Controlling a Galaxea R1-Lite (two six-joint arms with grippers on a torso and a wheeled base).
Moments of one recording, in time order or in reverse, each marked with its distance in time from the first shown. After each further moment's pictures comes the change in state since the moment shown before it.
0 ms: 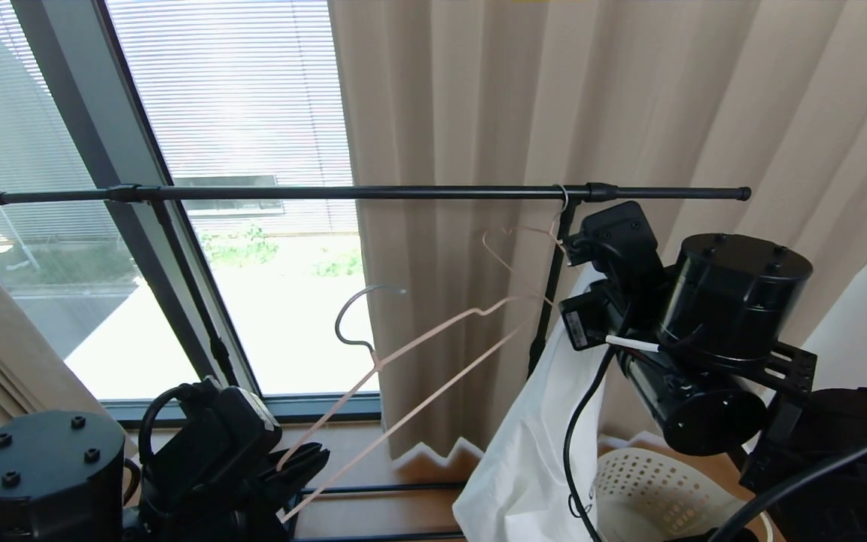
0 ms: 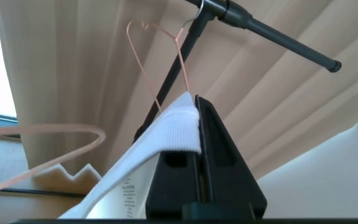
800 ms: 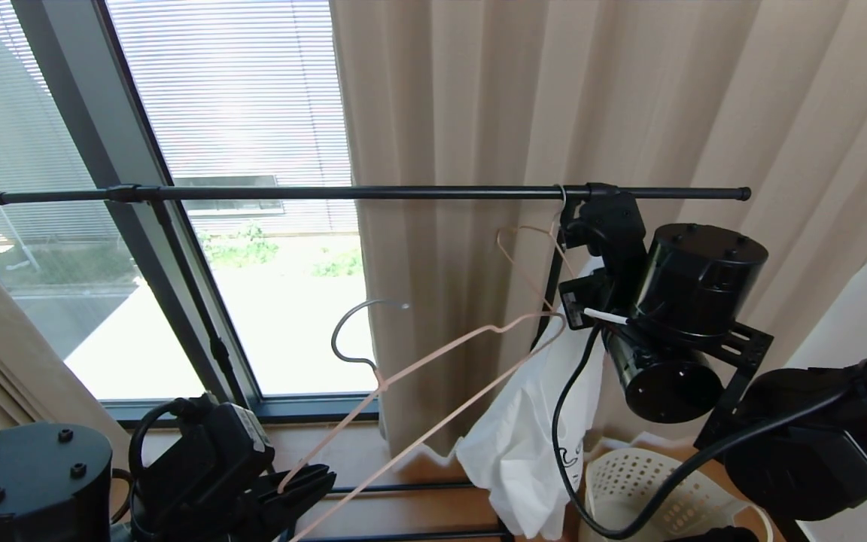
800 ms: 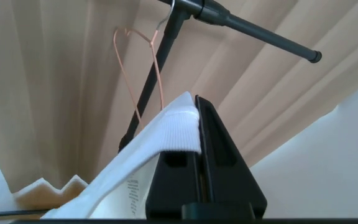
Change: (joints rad) left arm -0.004 -0.019 0.026 0.003 -0.100 -0.029; right arm -0.050 0.079 -0.072 -0.050 -0.072 -0.003
